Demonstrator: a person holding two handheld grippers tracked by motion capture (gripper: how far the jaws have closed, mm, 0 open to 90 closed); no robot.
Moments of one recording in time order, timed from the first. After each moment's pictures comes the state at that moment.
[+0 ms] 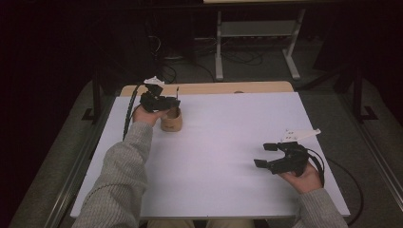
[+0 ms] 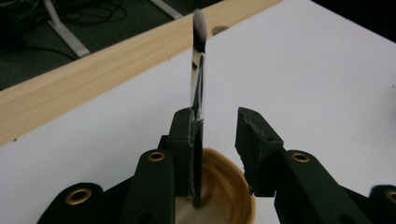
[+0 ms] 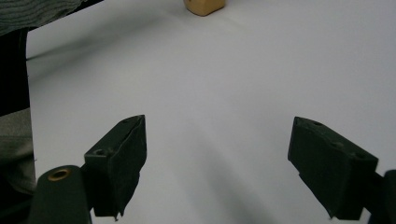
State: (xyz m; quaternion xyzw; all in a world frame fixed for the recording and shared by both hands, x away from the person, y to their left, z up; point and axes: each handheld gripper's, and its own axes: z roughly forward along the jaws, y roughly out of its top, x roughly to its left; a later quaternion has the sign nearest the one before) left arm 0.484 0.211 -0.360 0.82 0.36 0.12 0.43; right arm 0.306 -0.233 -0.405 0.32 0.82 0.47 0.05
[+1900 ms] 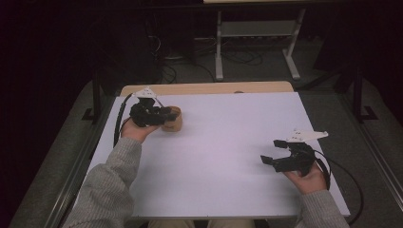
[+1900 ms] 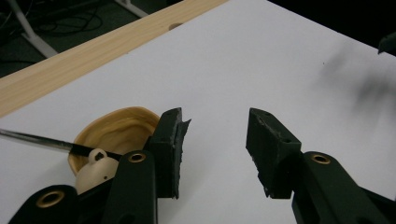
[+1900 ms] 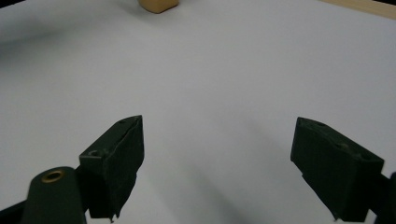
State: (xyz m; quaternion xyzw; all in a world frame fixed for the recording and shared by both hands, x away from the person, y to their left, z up) left arm 0.413 0.220 -0.340 0.83 0.31 0.10 0.45; right arm 0.301 -0.246 -0.403 0.36 0.81 0.45 0.12
